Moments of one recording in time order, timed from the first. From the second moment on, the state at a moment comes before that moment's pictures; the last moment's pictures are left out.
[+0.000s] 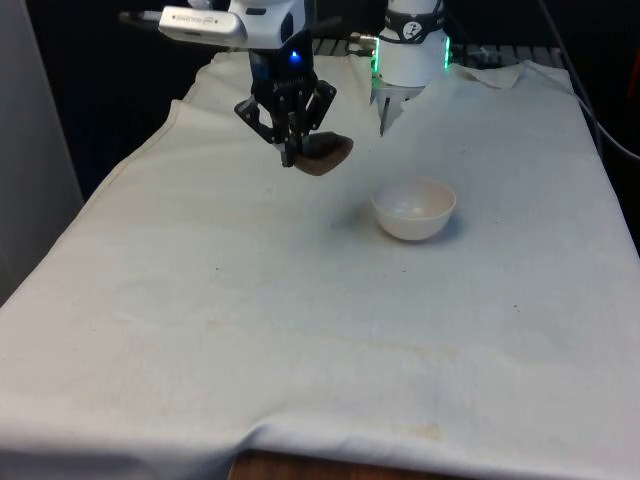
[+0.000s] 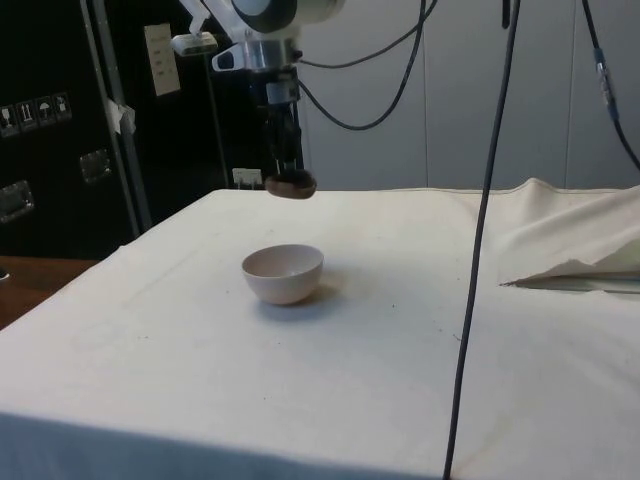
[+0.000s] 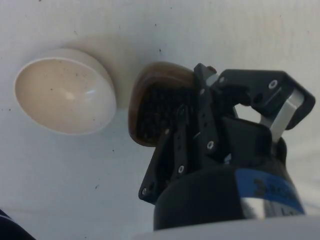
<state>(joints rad) 0.00 0.41 -0.24 -1.90 0.13 2.26 -0.98</state>
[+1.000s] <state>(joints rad) 0.00 0.39 -0.25 -1.93 0.13 2.30 -0.83</state>
